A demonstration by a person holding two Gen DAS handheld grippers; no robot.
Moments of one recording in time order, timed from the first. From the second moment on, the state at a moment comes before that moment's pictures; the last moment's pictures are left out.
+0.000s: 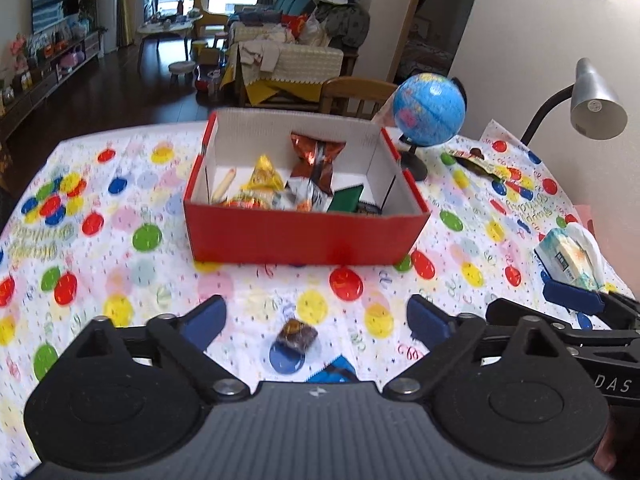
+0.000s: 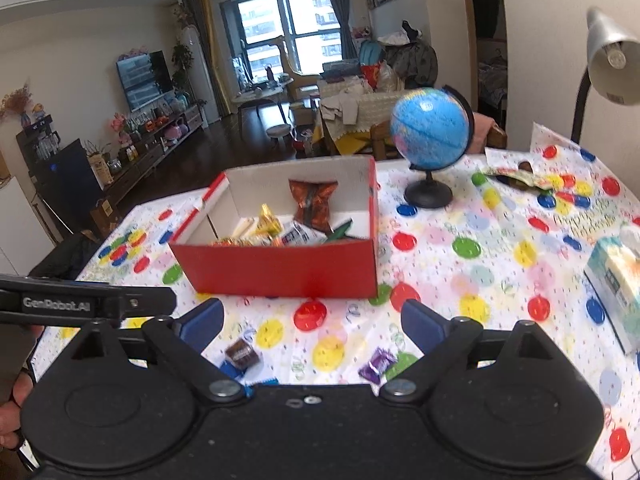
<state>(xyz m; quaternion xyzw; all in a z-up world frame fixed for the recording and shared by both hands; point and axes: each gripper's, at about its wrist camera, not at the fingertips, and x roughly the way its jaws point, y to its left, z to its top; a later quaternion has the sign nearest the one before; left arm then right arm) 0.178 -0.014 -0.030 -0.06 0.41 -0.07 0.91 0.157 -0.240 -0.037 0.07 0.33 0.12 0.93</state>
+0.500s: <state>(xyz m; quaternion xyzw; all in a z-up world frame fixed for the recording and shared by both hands) 0.203 -0.014 -0.107 -0.03 0.48 -0.04 0.88 0.167 -0.246 -0.113 0.08 0.40 0.05 0.91</state>
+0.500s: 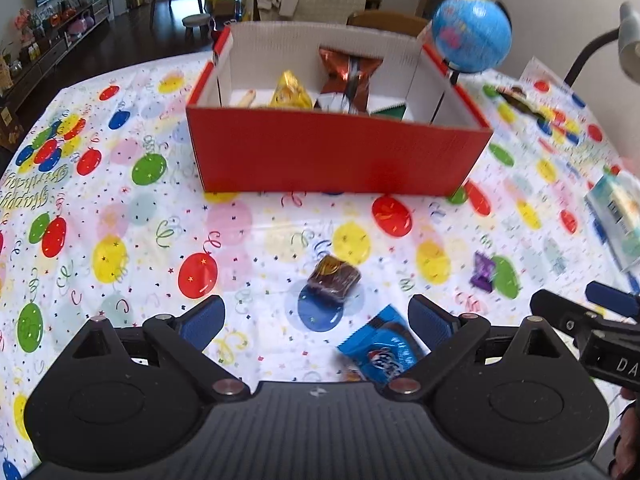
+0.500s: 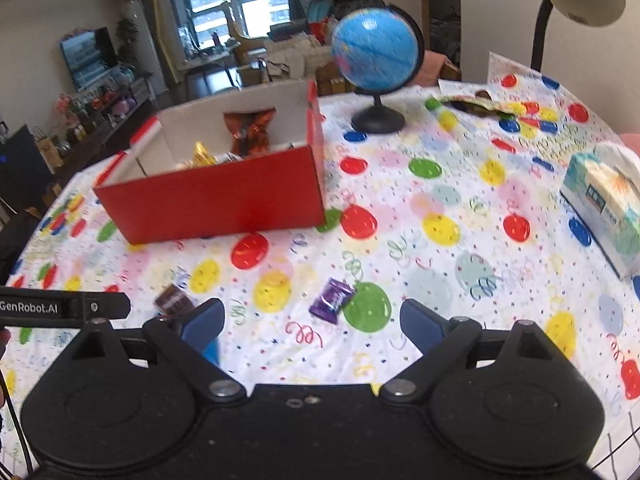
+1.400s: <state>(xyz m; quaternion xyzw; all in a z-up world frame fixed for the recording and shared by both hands) 0.256 -0.025 -0.157 0.03 0.49 -0.08 0.87 0.234 -0.226 -0.172 0.08 0.47 -0.03 0.88</state>
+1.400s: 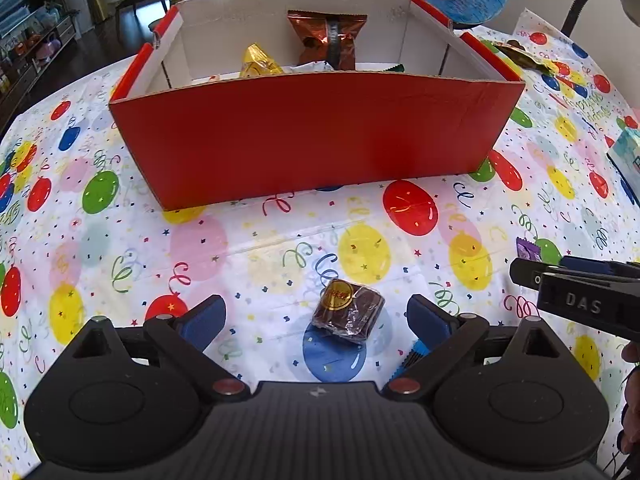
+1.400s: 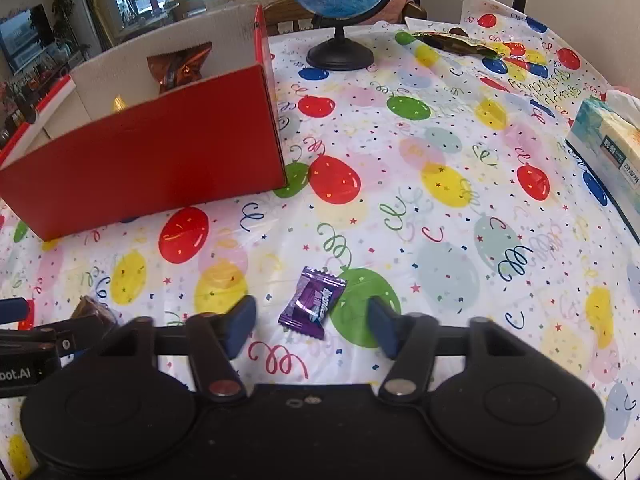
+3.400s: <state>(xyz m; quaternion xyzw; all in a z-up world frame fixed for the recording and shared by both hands) 0.218 -0.024 -0.021 -0.02 0.41 -0.05 0.91 0.191 -0.220 -0.030 0.10 0.35 0.10 0.93</state>
